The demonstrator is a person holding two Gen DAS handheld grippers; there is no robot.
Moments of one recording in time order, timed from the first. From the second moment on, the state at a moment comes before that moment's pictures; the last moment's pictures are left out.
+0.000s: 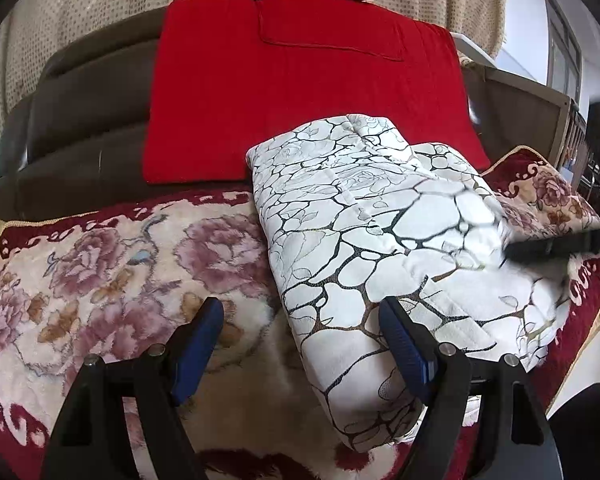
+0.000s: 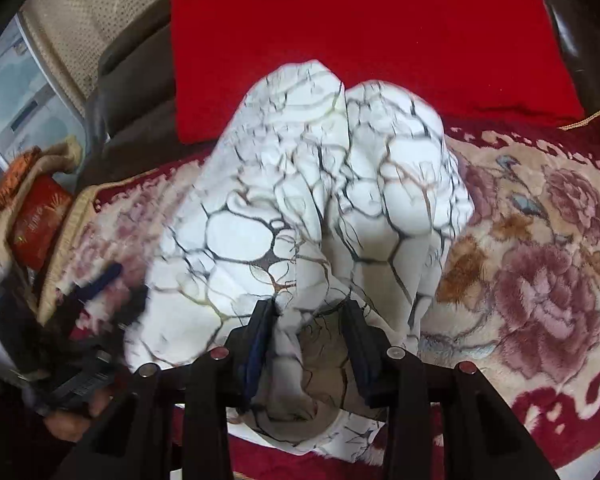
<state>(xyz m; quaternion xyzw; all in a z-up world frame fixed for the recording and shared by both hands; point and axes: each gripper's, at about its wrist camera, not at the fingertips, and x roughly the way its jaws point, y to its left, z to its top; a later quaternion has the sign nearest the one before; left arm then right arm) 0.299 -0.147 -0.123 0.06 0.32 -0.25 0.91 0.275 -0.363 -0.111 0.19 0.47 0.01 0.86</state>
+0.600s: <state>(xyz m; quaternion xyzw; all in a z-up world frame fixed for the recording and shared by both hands) 0.304 -0.149 -0.122 0.07 0.32 -0.26 0.91 0.467 -0.386 -0.152 0.20 0.55 -0.05 0.81</state>
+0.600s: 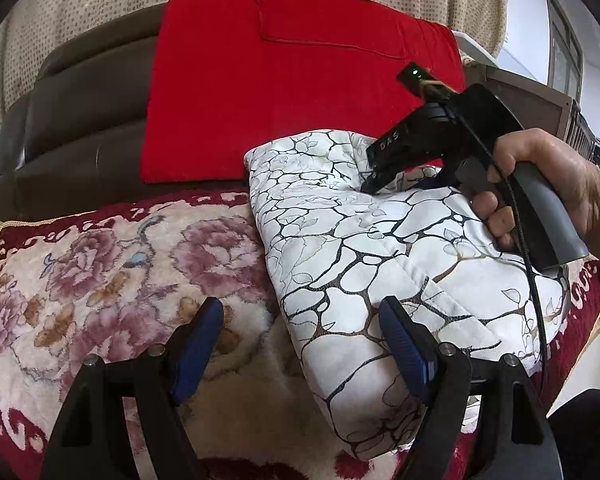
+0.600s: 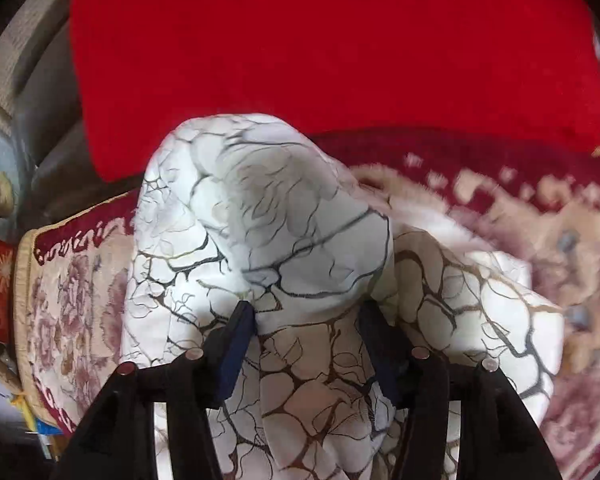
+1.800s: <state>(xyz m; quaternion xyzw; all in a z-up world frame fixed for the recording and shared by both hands) 0.317 -0.130 -0.129 0.08 0.35 -0.19 0.91 0.235 -0.355 -0.111 0.18 0.43 -0.03 0.88</state>
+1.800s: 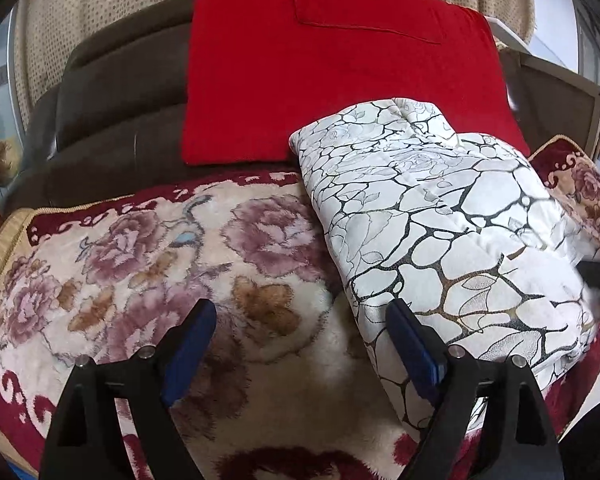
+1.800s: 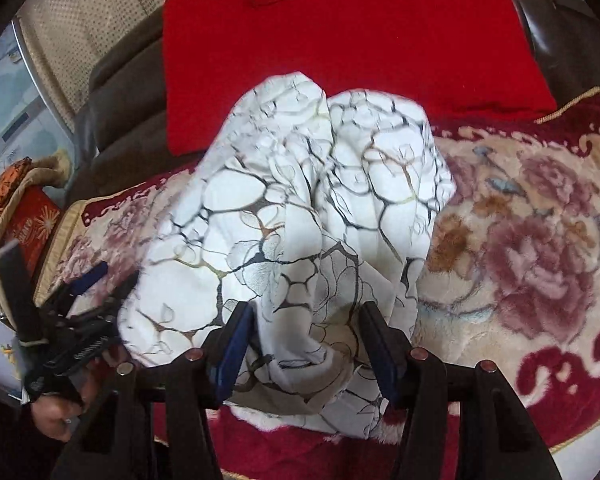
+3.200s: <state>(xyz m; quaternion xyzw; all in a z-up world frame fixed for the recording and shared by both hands) 0.320 -0.129 -0.126 0.09 0.35 -0.20 0.91 0.302 -0.390 -0.108 0.30 0.44 -0.03 0.84</state>
